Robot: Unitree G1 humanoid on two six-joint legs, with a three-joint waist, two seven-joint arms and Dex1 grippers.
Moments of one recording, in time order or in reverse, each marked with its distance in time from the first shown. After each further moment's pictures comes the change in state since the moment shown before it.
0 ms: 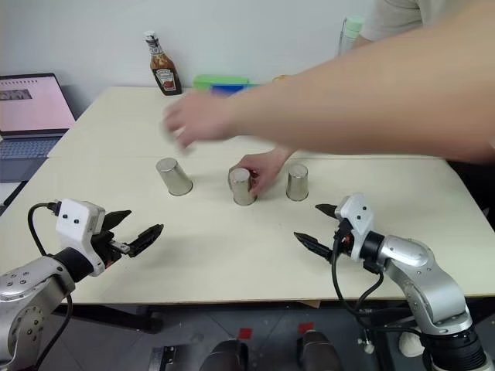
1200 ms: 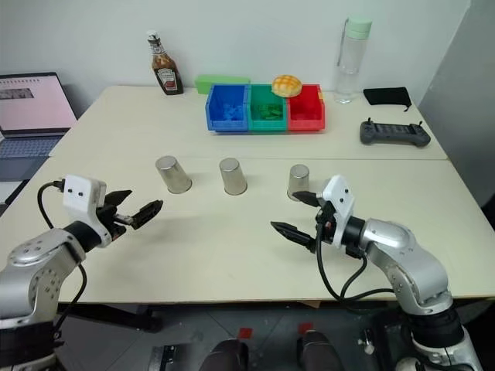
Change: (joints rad) left arm -0.326 0.001 -0.101 0.387 0.065 -0.072 0.001; right arm -0.210 0.086 0.061 -0.001 0.088 0.139 0.009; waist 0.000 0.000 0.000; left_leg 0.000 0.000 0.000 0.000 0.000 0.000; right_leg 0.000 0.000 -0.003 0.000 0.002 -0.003
